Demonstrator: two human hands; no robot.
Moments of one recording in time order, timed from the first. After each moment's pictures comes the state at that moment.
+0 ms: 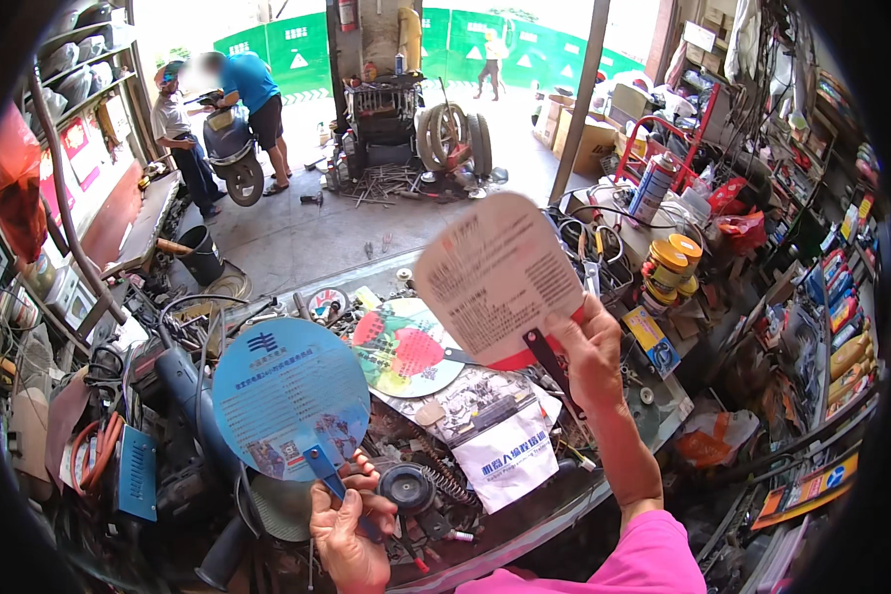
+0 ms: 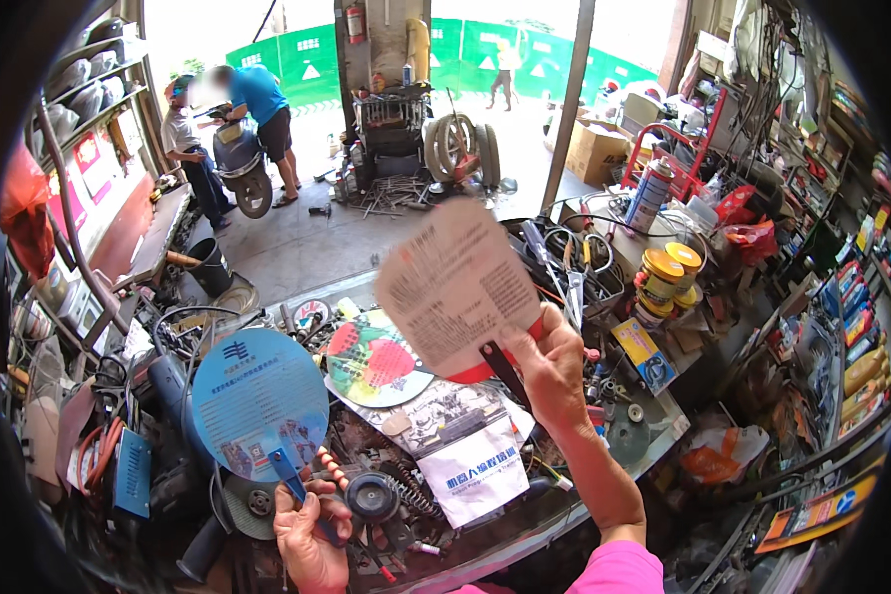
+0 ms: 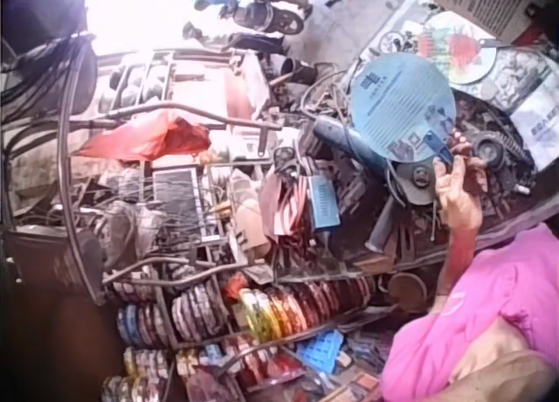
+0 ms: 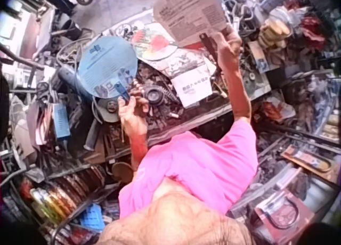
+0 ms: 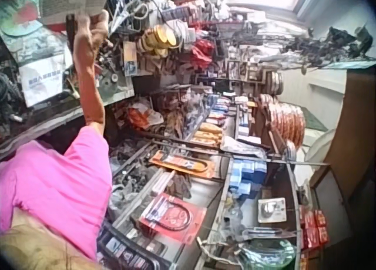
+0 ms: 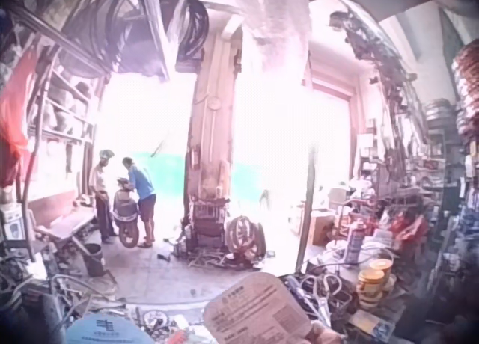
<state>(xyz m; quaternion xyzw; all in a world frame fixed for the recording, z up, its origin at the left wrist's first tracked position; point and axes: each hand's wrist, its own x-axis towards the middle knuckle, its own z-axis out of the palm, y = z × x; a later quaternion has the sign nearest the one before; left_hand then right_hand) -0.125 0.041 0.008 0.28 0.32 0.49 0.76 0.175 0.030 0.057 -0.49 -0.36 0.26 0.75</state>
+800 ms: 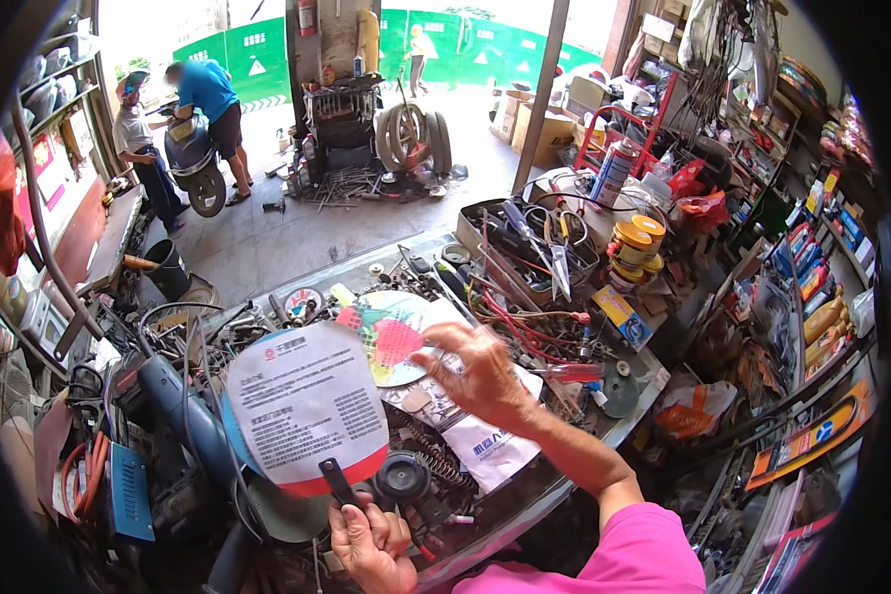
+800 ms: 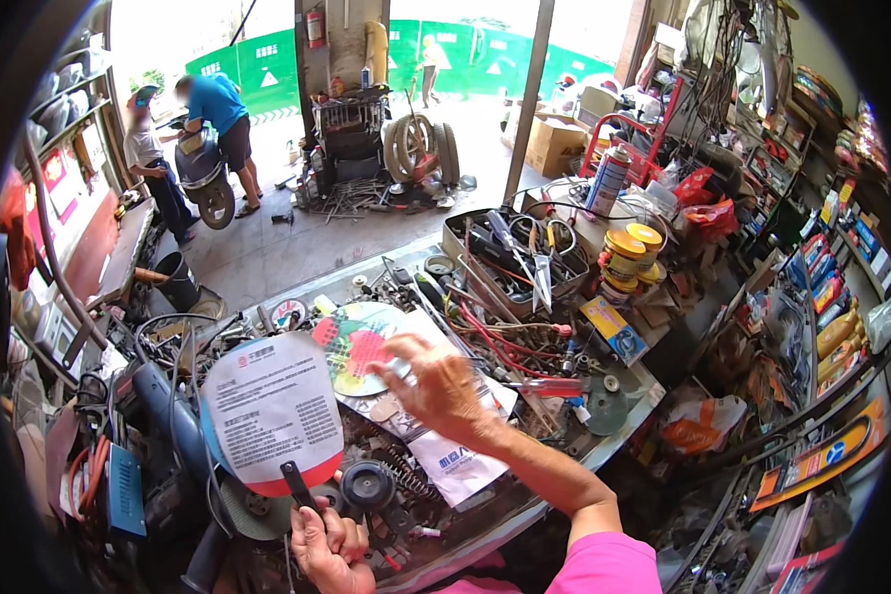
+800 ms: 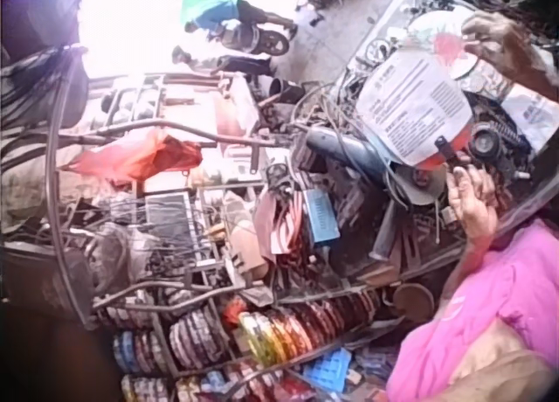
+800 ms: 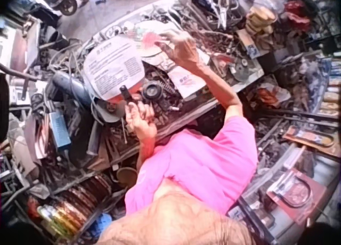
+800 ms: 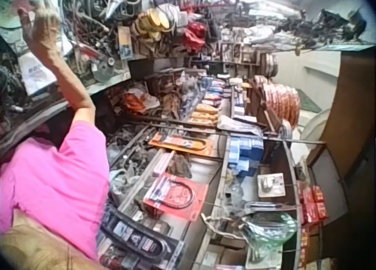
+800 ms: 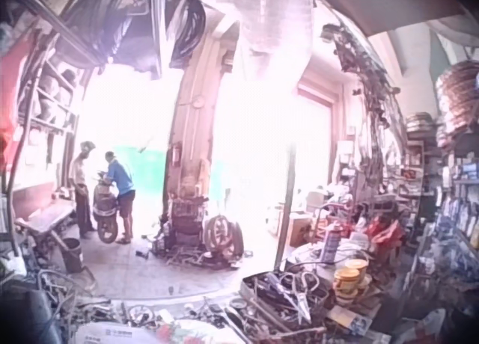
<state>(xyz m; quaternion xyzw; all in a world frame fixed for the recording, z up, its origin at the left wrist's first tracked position) -0.128 0.009 0.003 0.25 0.26 0.53 0.77 0.100 0.063 0.032 -0.67 -0.62 0.02 0.41</state>
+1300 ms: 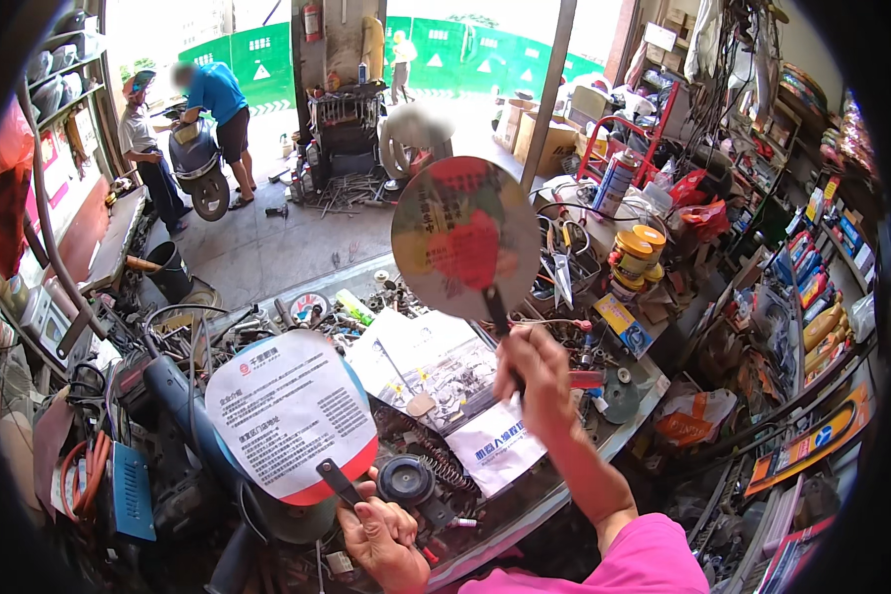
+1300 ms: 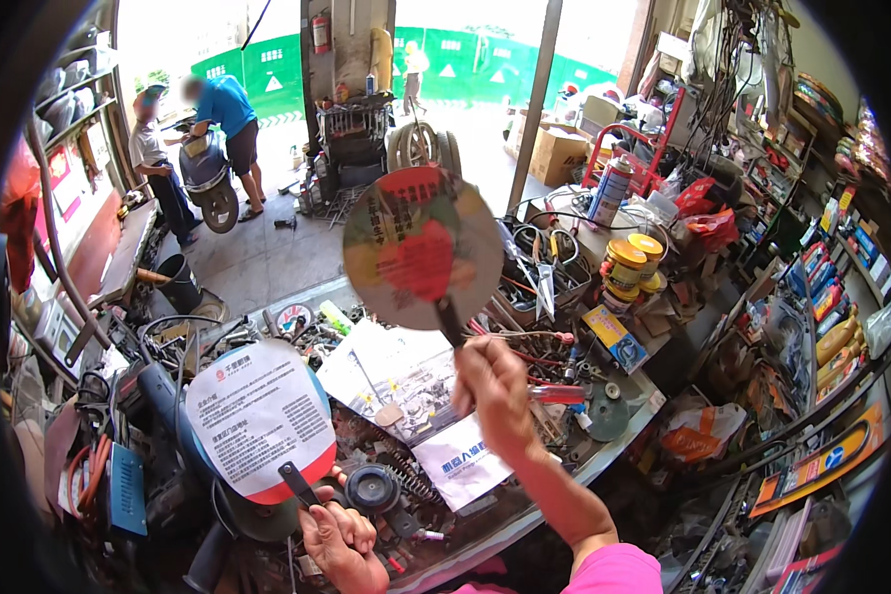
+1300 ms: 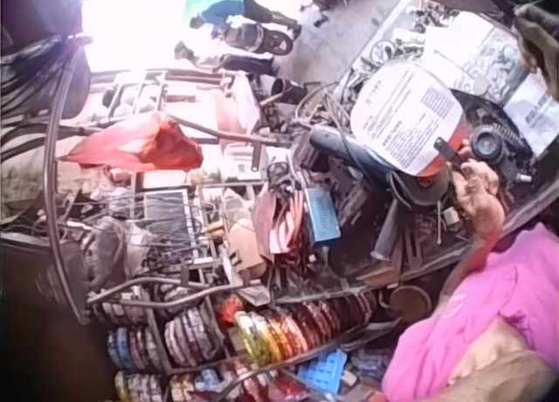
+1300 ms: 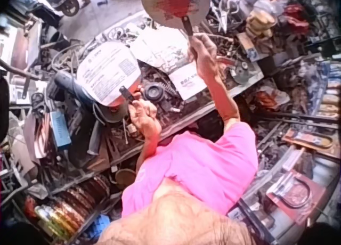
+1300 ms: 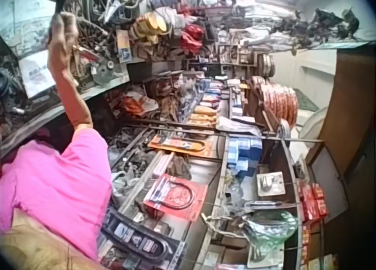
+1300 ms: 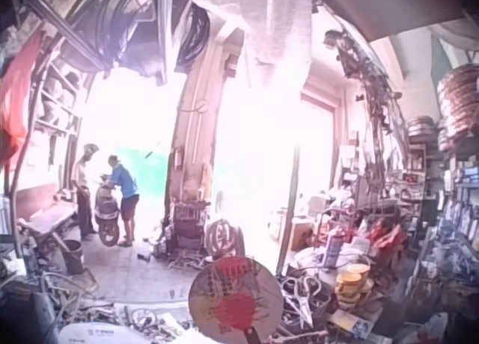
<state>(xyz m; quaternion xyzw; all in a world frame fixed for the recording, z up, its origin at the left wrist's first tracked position) -0.111 0.008 -0.005 0.31 0.27 0.59 0.69 0.110 0.025 0.041 -0.53 -0.32 0.29 0.73</state>
